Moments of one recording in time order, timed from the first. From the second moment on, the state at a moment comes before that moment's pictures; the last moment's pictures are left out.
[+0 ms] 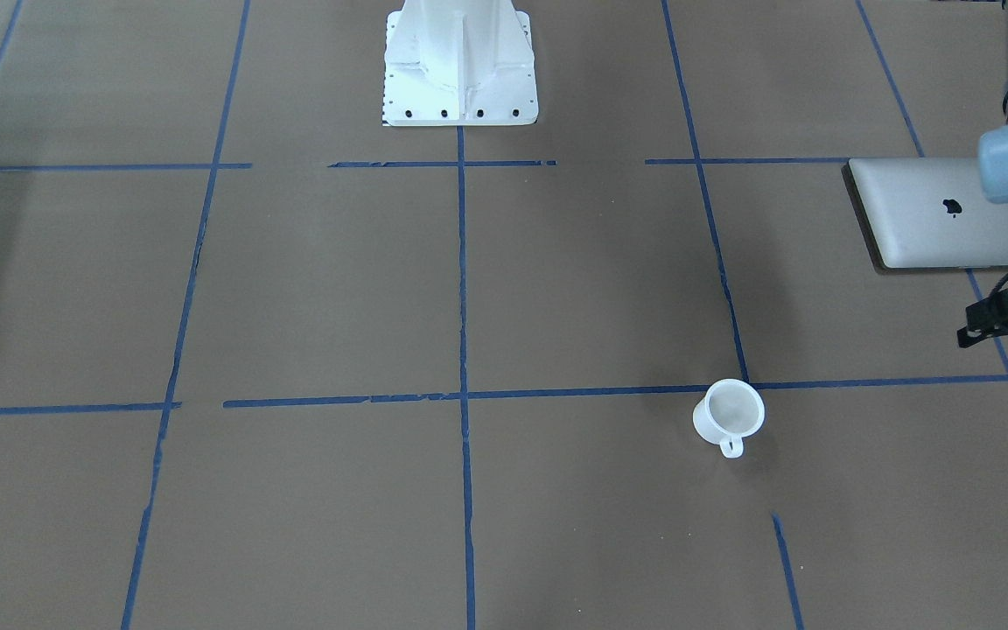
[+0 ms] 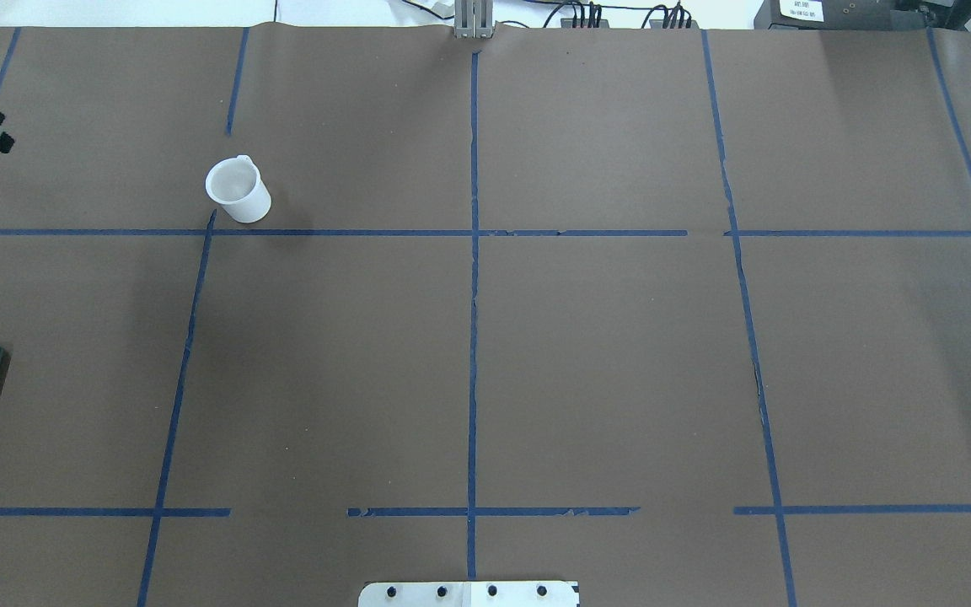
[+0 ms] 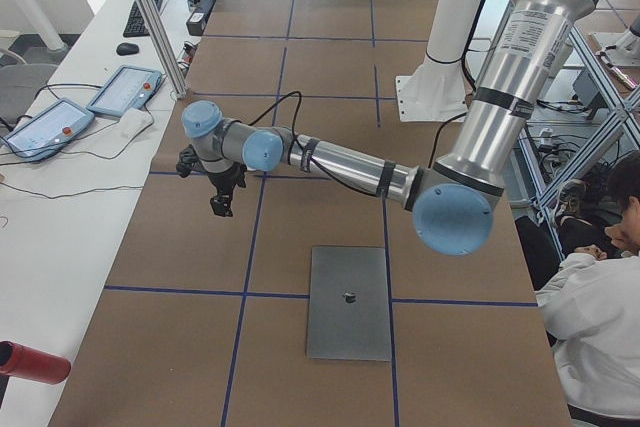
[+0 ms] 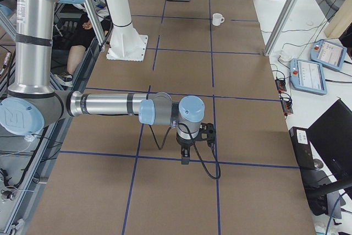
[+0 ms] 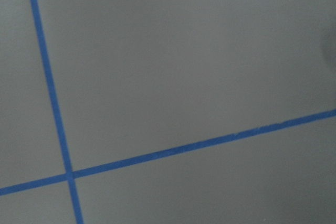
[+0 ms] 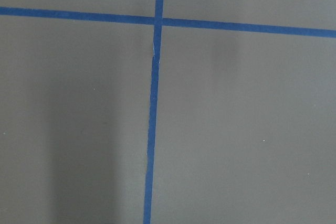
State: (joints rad) left arm -1.27 -1.99 -1.44 -1.57 -2.35 -0.20; right arm 1.54 -1.71 1.75 -1.64 2.28 -0.04
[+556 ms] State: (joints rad) left arm -1.10 -2.28 -1.19 -1.73 -2.33 -0.67; right arm 1.54 -1.71 1.75 -1.64 2.28 -0.04
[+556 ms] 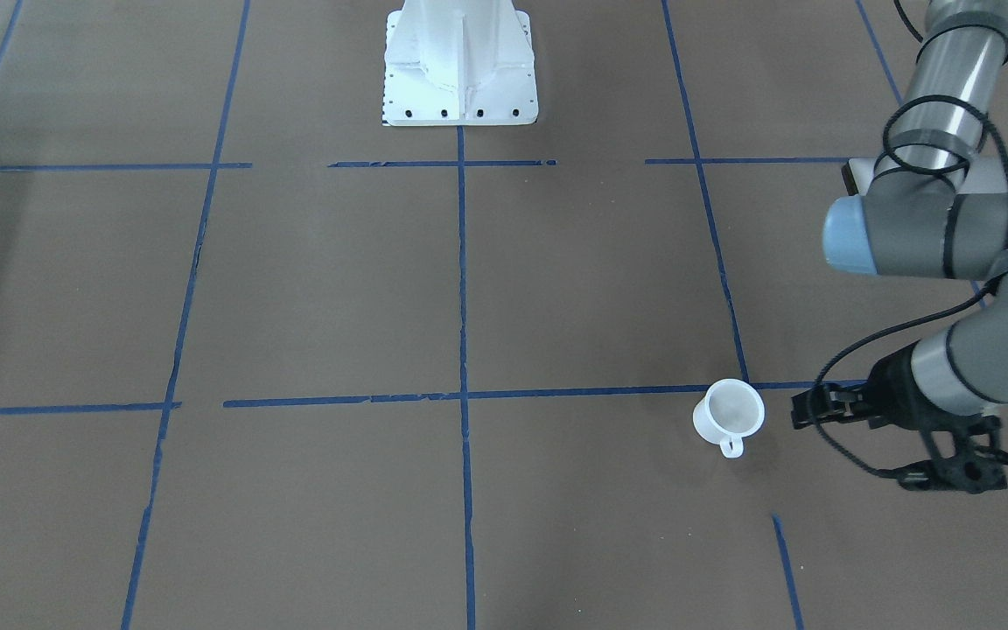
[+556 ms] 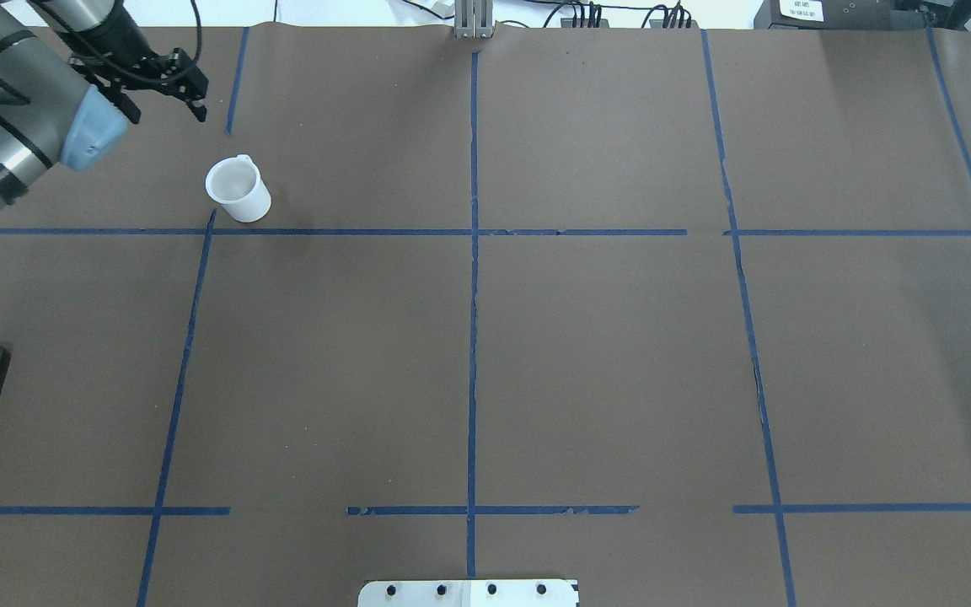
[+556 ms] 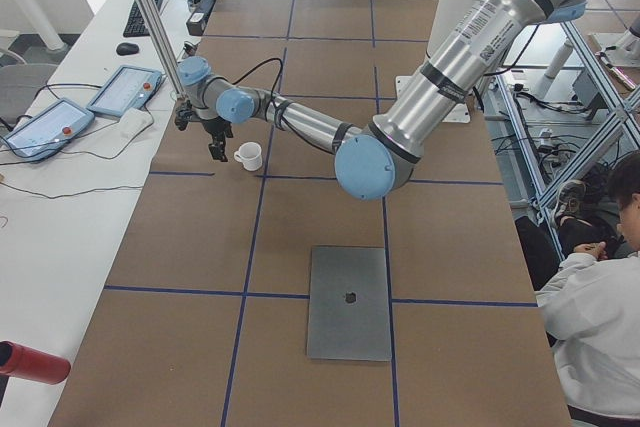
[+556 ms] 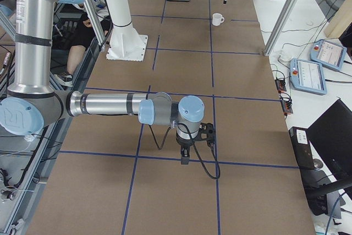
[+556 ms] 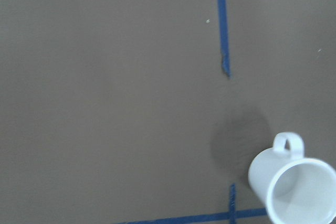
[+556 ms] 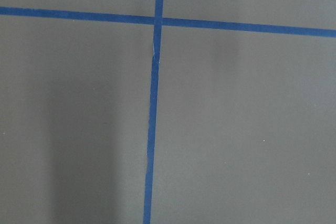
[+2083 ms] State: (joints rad) left arm -0.98 -2.38 -0.95 -1.88 -2.35 -0.84; right arm 1.54 -1.71 1.75 -1.64 2.28 -0.04
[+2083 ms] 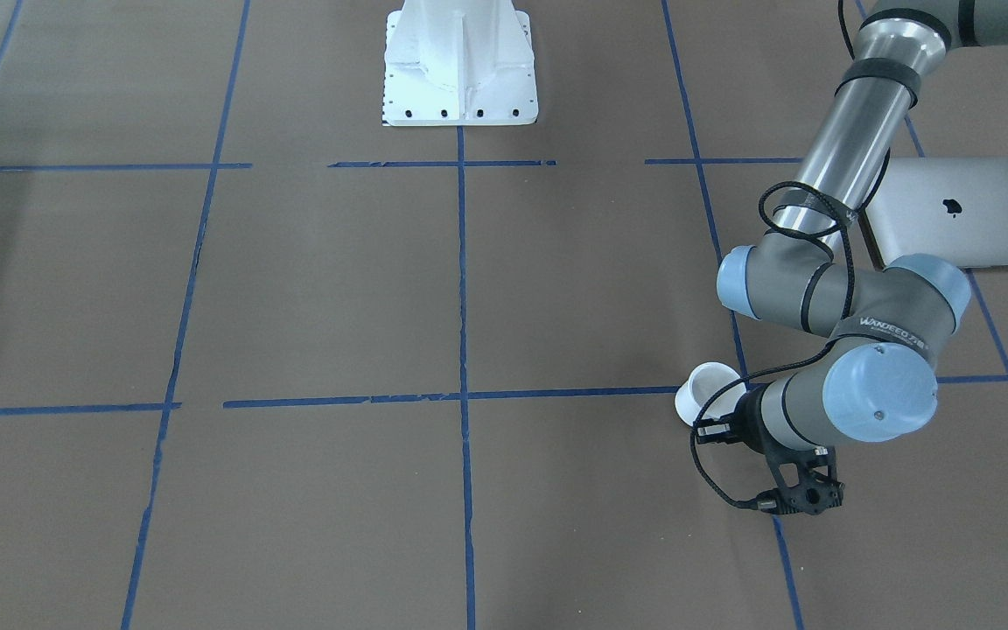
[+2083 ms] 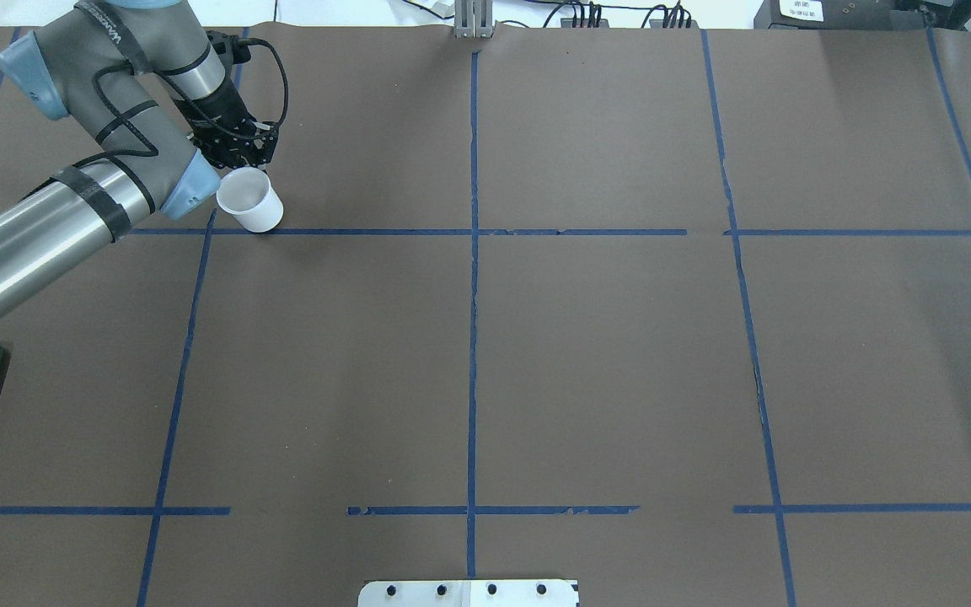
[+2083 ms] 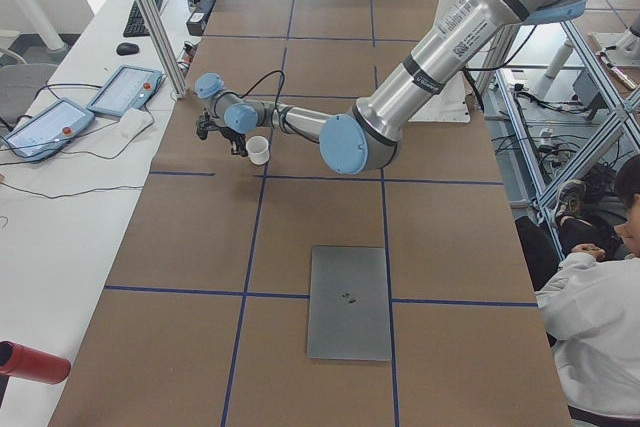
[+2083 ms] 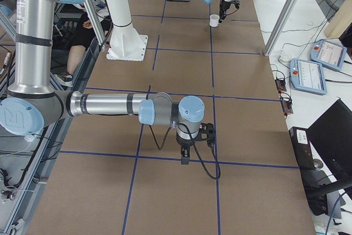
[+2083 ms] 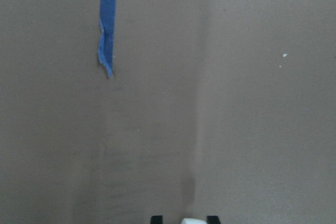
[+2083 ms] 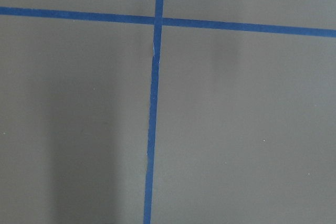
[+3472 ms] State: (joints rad) left arm -1.26 -1.54 -1.74 -1.53 -2.36 -0.19; right arm 1.54 -1.71 1.75 -1.64 2.28 -0.04
